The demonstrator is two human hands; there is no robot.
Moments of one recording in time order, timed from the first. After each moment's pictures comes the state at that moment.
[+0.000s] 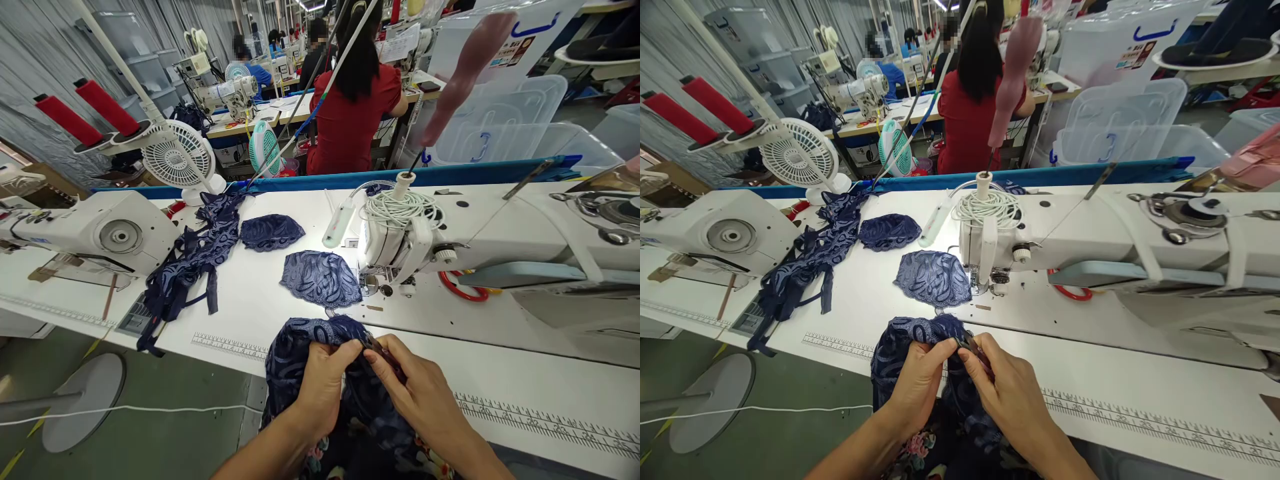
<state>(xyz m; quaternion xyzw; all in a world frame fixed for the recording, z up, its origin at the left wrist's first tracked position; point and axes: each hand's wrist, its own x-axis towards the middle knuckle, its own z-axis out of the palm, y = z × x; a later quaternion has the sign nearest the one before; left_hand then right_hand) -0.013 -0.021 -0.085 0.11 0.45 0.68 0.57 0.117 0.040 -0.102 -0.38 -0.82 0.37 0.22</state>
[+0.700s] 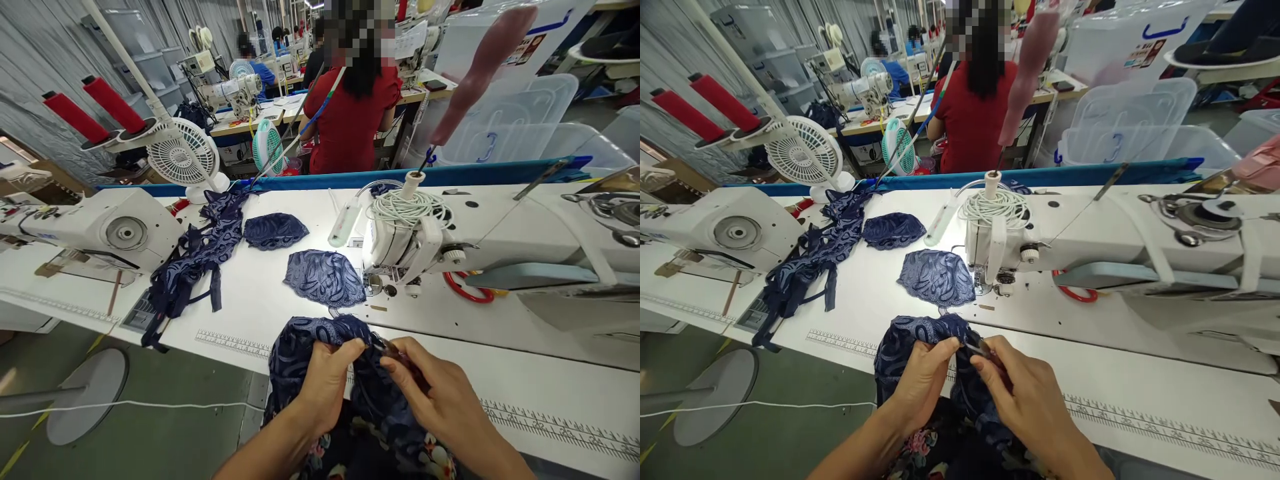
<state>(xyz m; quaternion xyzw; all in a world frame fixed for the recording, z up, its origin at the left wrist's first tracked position) -0.016 -0.023 -0.088 0.10 0.43 0.68 0.58 0.132 0.046 -0.099 -0.34 -0.86 0.32 0.22</state>
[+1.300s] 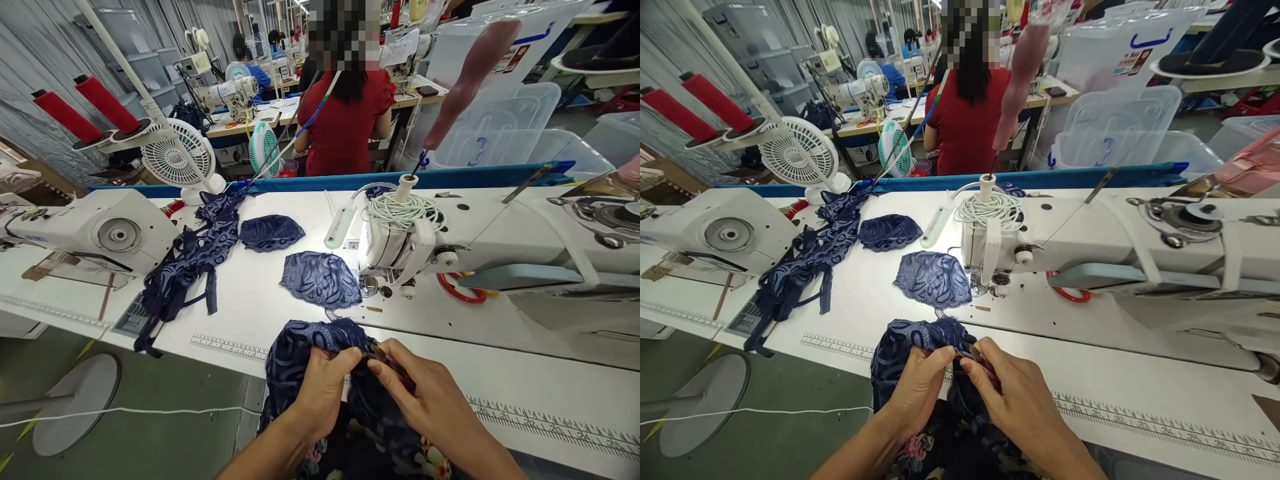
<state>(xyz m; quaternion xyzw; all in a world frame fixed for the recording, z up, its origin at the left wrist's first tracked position) -0.016 -0.029 -0.089 0.12 0.43 0.67 0.59 0.127 0.041 -0.091 -0.34 -0.86 0.33 0.17</state>
